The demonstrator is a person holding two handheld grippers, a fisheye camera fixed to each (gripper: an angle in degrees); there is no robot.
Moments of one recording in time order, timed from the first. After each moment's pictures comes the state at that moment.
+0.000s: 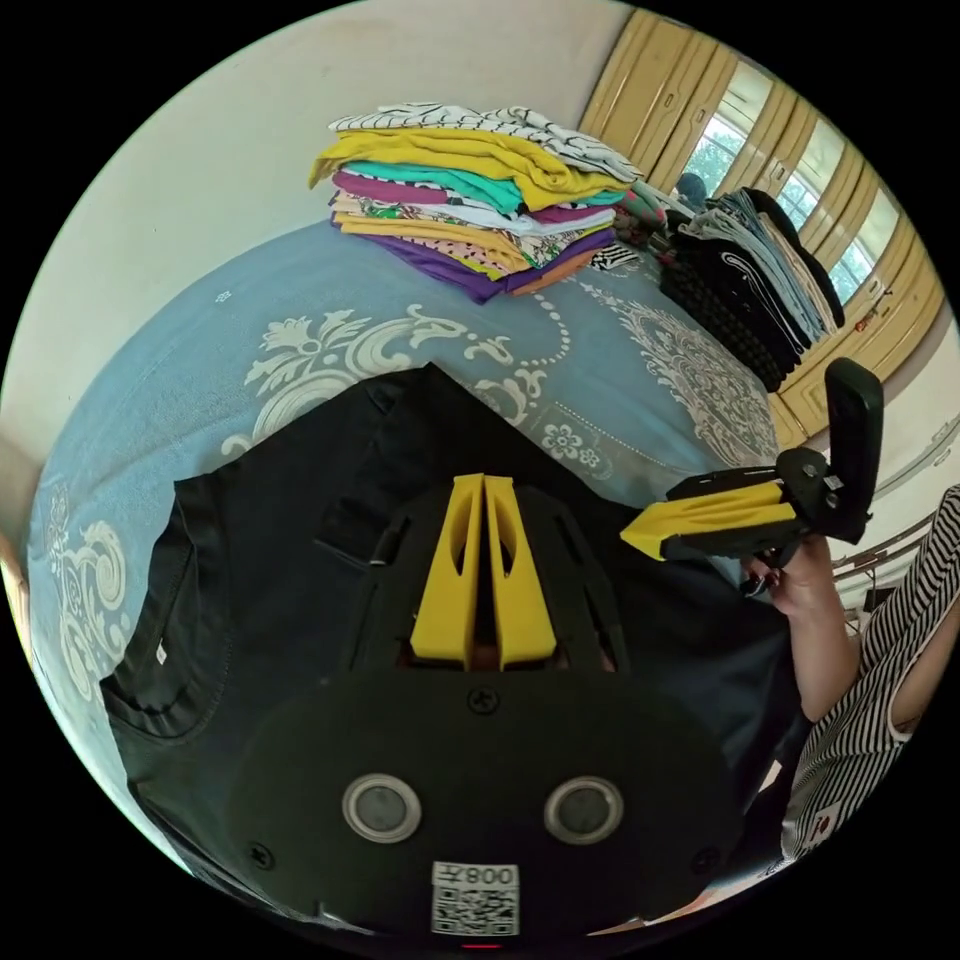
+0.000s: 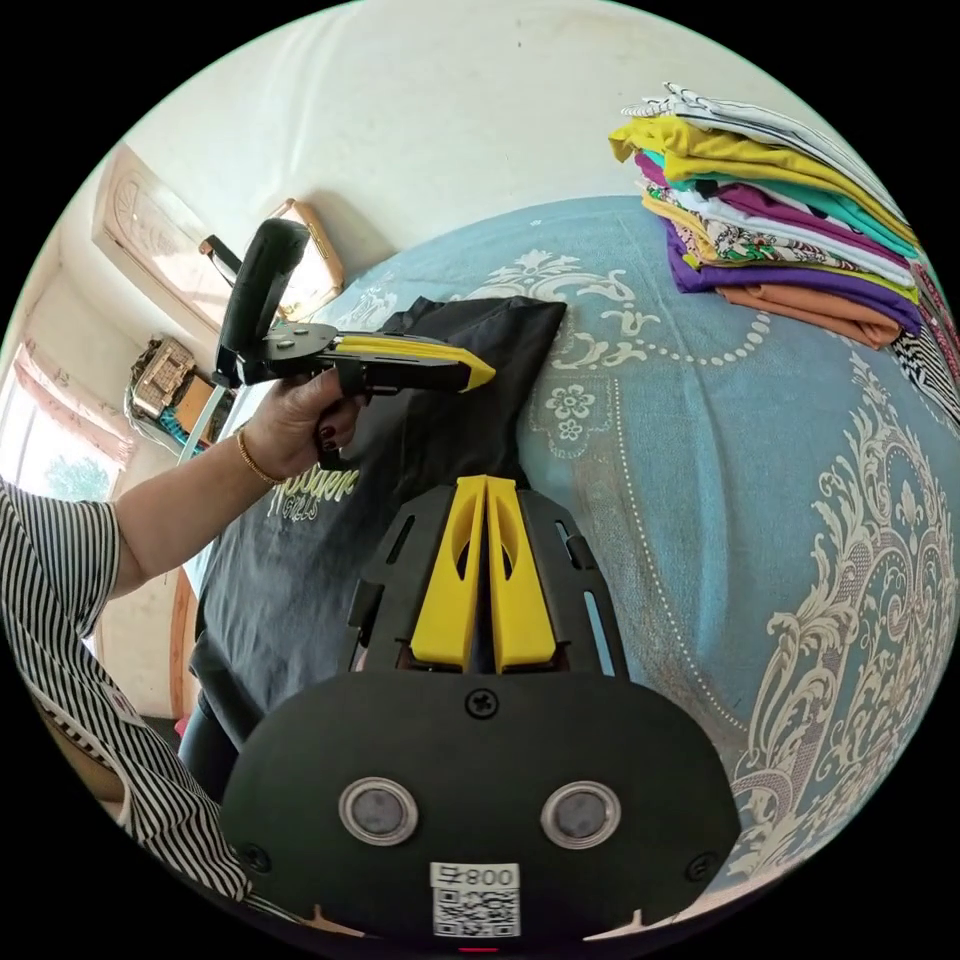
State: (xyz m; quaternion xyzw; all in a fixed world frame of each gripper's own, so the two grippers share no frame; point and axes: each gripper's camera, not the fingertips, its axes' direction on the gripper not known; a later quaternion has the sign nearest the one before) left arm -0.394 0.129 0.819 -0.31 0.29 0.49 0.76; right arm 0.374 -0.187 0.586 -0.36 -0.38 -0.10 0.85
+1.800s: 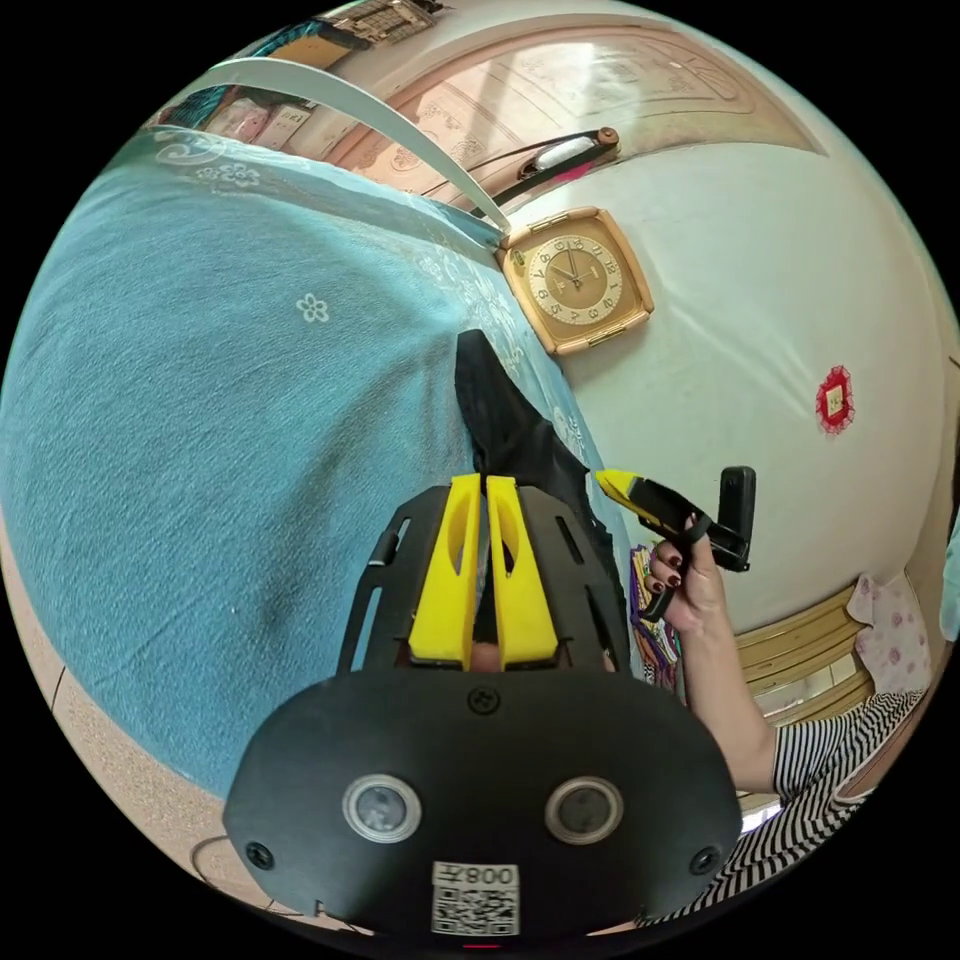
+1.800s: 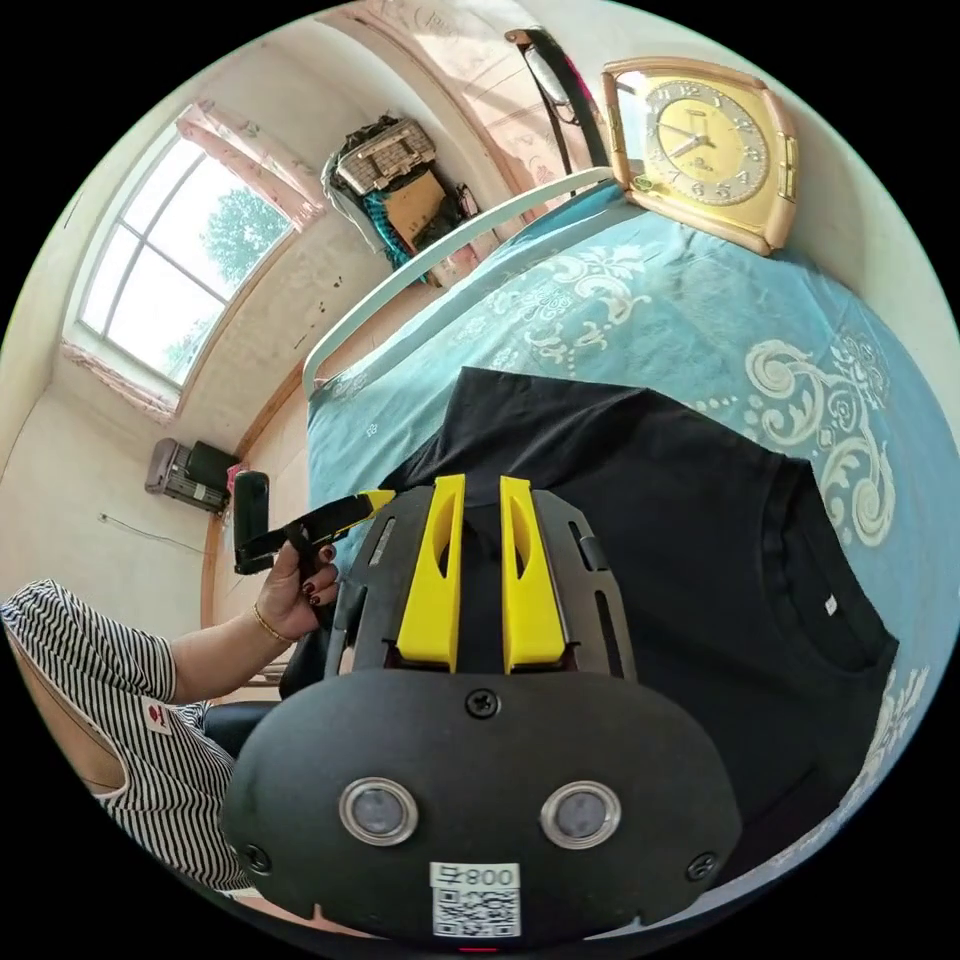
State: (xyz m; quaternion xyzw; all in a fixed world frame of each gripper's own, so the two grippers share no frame) left arm -1.289 0.017 0.409 -0.06 0.19 -0.24 0.95; right arm -0.258 -0.101 0.500 -0.39 -0.59 -0.38 0.59
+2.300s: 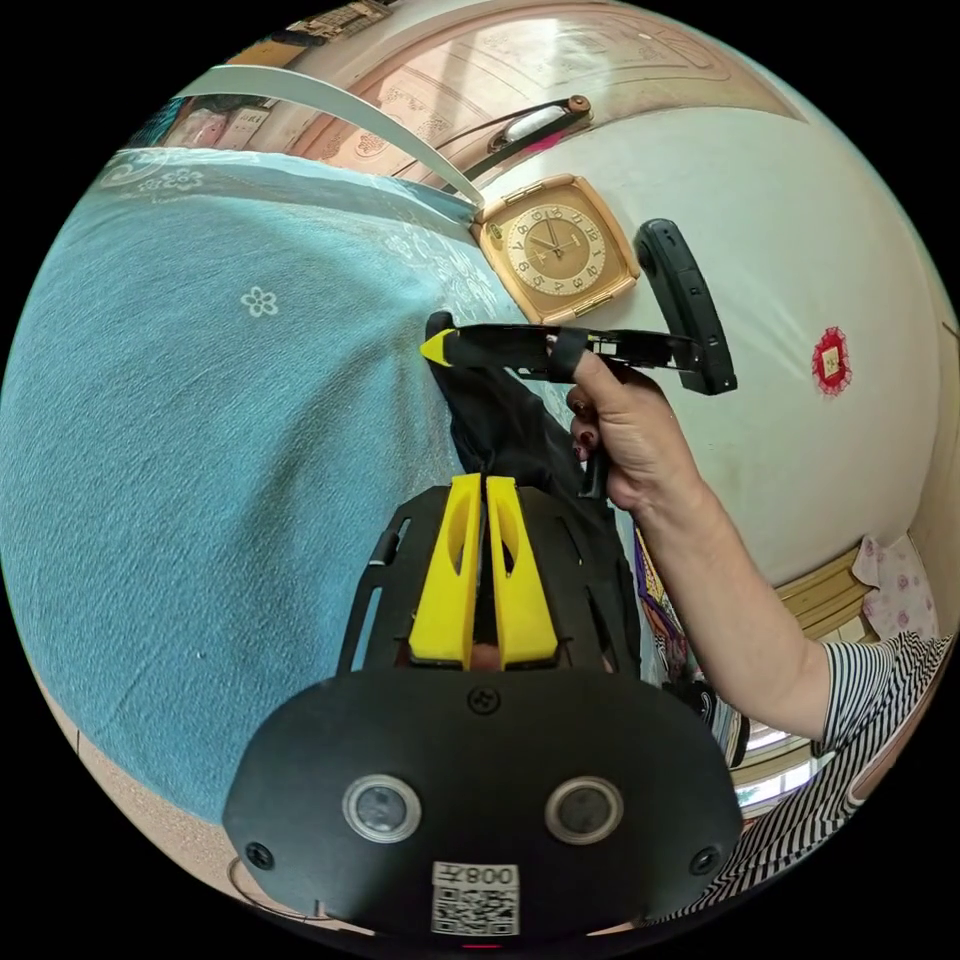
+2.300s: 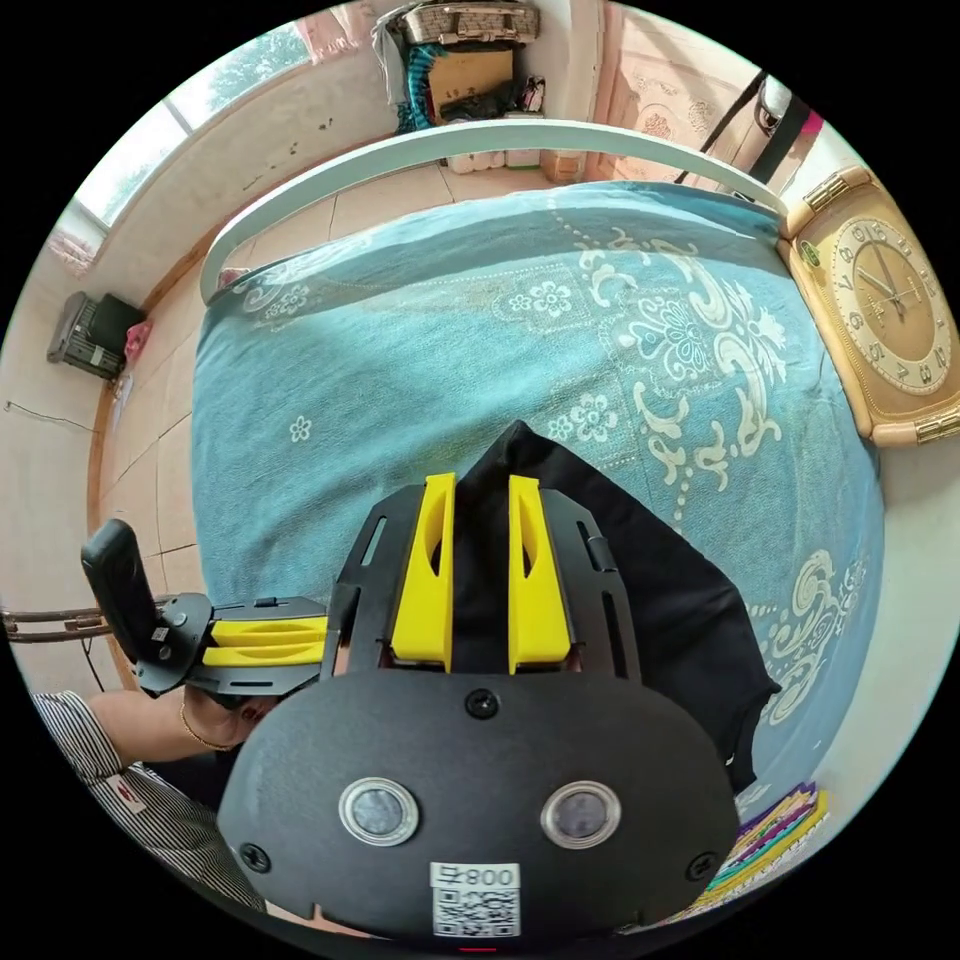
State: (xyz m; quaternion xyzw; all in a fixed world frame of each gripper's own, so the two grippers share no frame) left arm -1.286 0.014 0.383 -0.10 0.20 -0.20 0.95; right arm -0.488 0.005 0.414 -0.33 -0.46 -0.60 0.57
